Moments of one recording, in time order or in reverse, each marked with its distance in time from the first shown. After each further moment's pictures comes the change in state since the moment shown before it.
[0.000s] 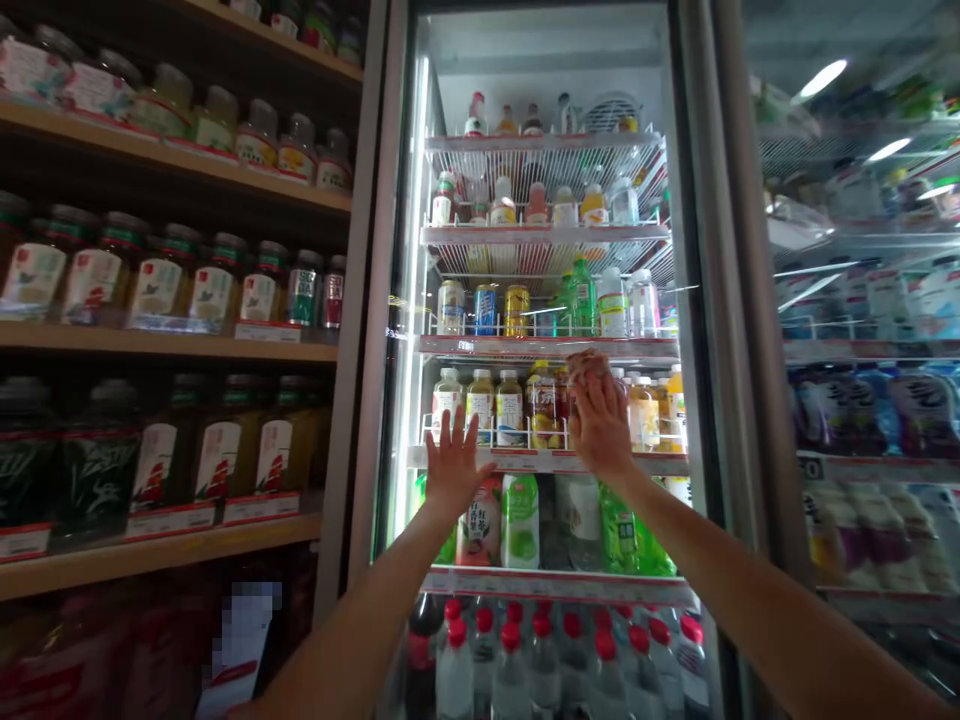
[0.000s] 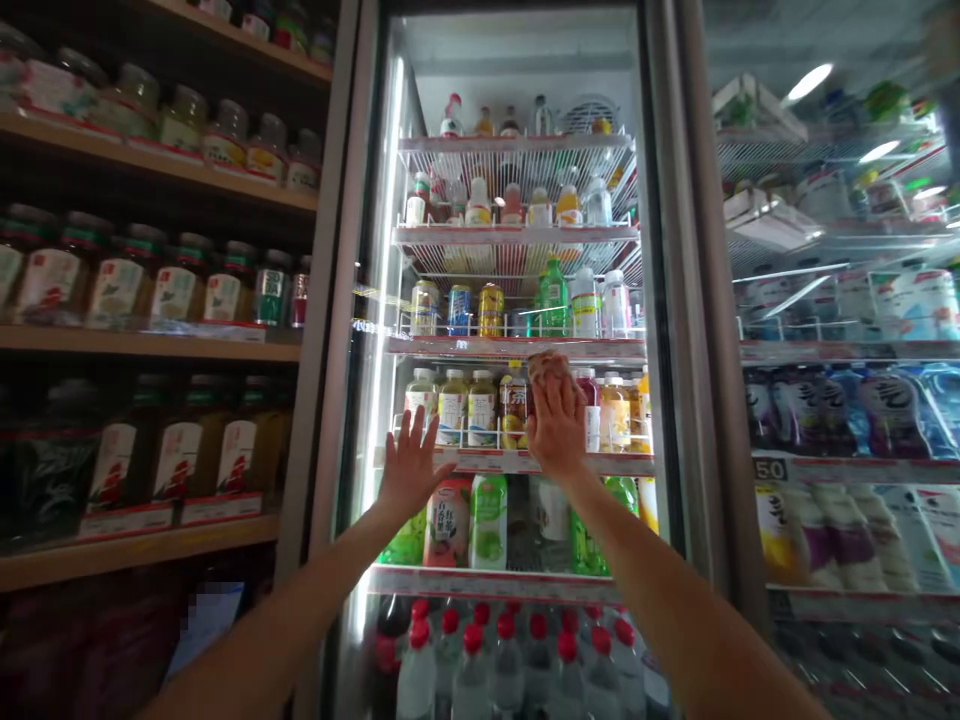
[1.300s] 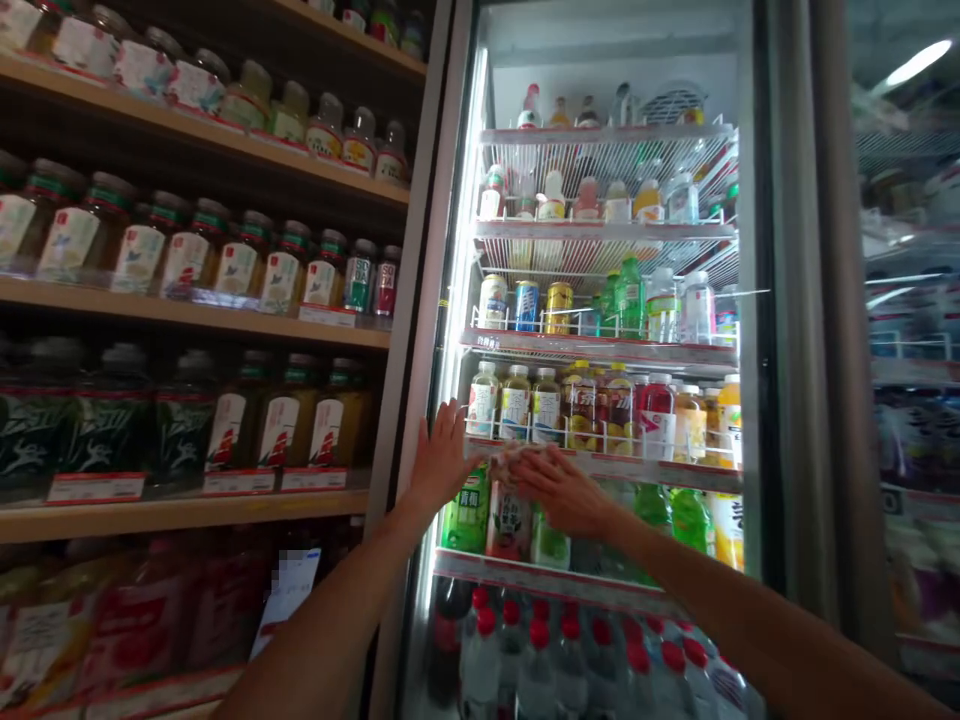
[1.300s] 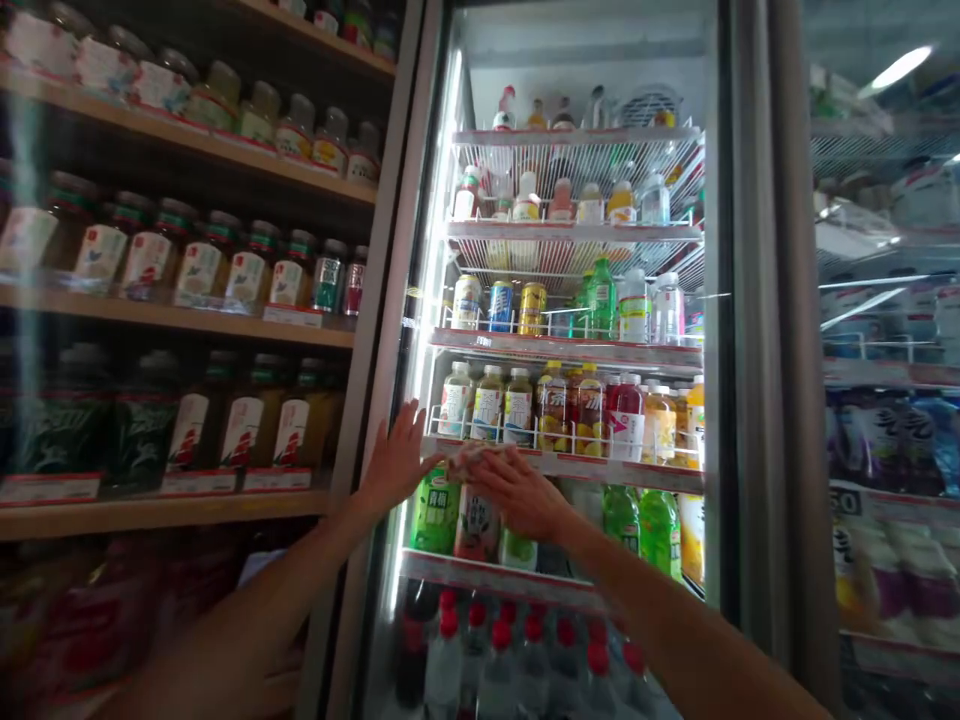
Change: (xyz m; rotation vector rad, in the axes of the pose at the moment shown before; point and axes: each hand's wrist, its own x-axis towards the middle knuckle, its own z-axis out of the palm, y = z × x) left_hand -0.013 -0.078 -0.010 0.026 -0.052 -0.016; right_hand -0.014 -0.080 0.015 0.214 -0.312 -0.841
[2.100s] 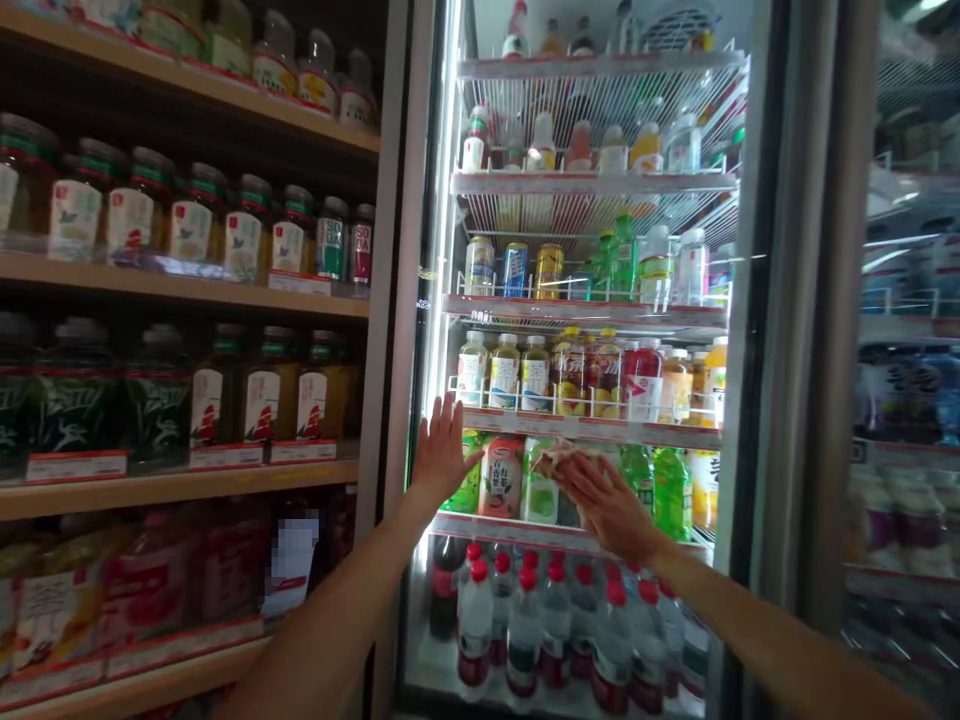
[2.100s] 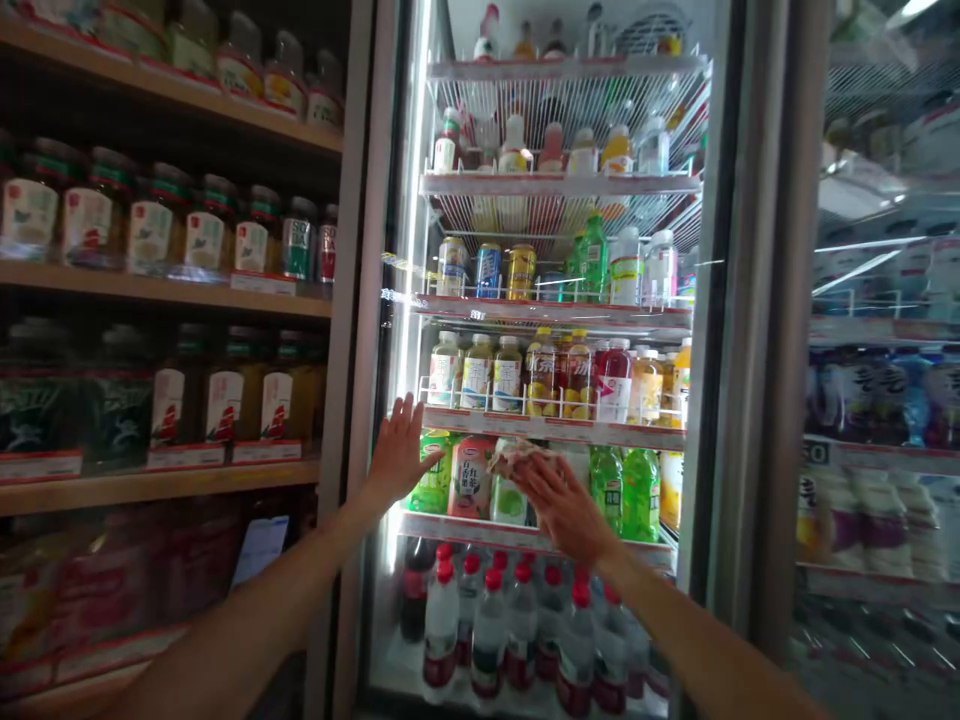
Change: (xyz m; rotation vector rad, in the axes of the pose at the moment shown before) left_hand -0.031 0.019 0.034 -0.113 0.037 0.011; right_hand -0.095 -0.034 0.008 -0.095 0.022 0.309
